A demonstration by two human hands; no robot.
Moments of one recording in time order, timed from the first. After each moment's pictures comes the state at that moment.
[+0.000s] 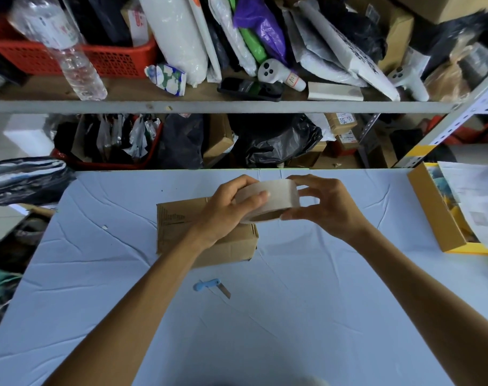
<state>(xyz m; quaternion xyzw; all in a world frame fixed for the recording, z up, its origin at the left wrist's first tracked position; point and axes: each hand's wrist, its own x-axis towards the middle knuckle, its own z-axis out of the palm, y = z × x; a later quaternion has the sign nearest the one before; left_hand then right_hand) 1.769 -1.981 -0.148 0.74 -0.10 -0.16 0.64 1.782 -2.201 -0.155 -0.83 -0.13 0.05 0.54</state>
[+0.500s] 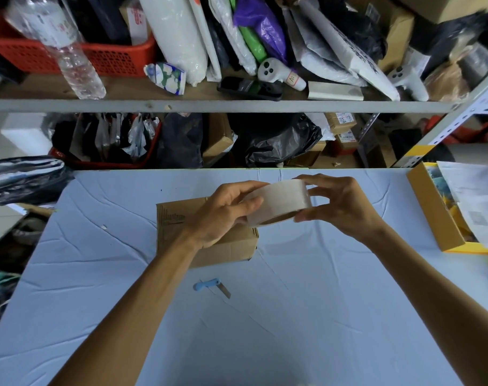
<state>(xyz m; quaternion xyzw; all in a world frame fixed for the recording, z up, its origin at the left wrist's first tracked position) 1.770 -1.974 -0.151 0.66 -0.11 -0.24 0.71 1.781 -2.215 -0.145 -0.80 -0.15 0.06 0.58</state>
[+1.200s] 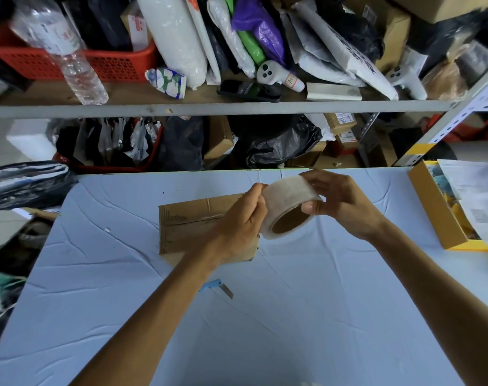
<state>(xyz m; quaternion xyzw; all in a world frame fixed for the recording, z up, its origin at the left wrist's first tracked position) 1.753 -2.000 -0.156 0.81 -0.14 -0.12 0.56 1.780 -2.218 -0.141 -0.75 -0.15 0.13 0.64</state>
